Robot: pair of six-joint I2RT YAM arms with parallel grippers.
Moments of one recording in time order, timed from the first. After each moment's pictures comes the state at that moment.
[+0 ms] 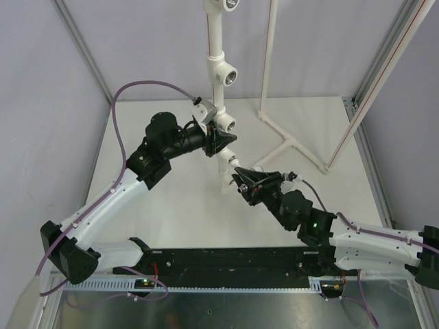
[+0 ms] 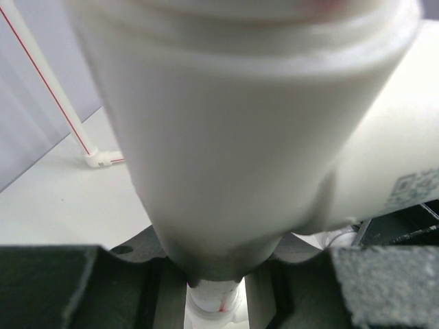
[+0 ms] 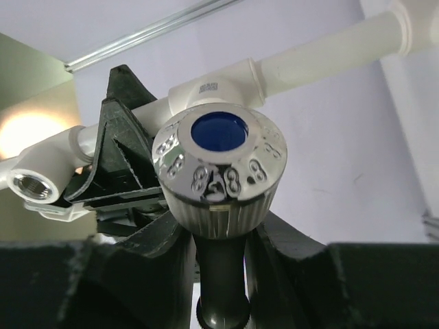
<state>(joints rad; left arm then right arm) -0.66 1.21 1.19 -0.04 0.45 -0.02 1.19 0.91 0.55 0.36 0.60 1.99</state>
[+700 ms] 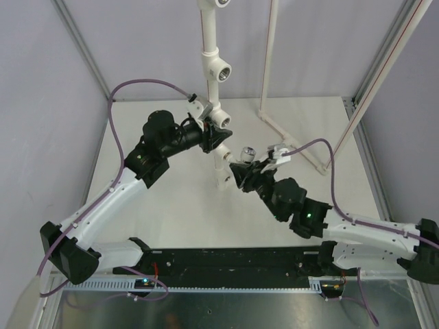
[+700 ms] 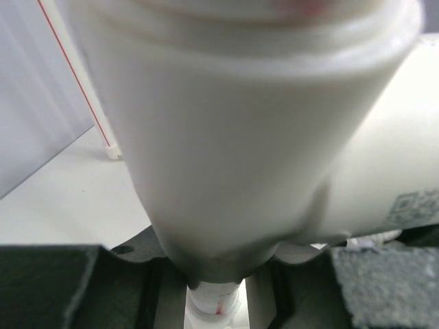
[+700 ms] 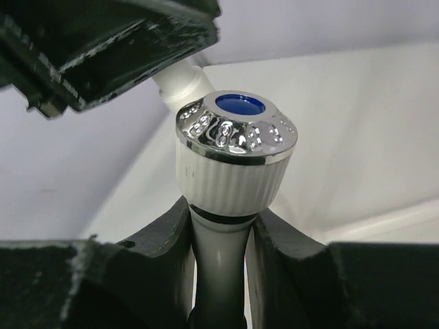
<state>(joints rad) -0.64 1.21 1.19 -0.05 0.42 -0.02 1.15 1.00 0.76 0.25 0.57 0.58</state>
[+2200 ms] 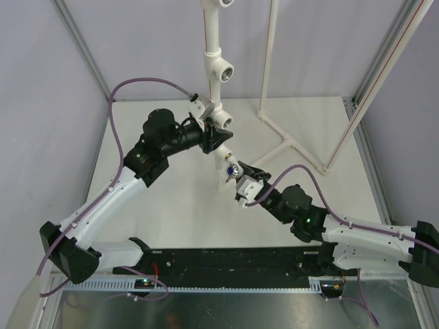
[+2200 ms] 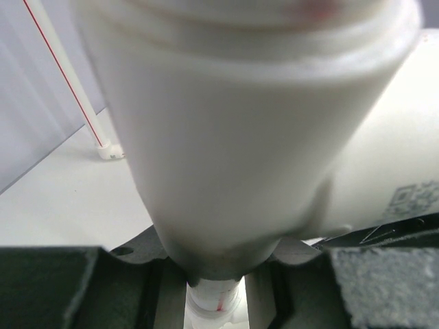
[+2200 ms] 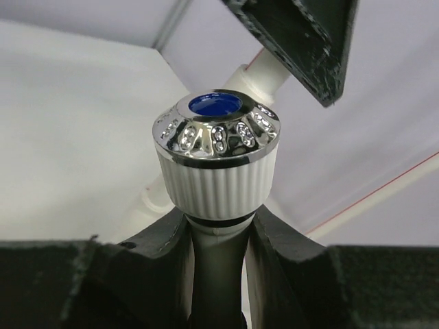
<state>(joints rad) -0.63 1.21 1.22 -0.09 0.45 -0.01 1.17 1.00 0.60 0.53 0.32 -0.77</state>
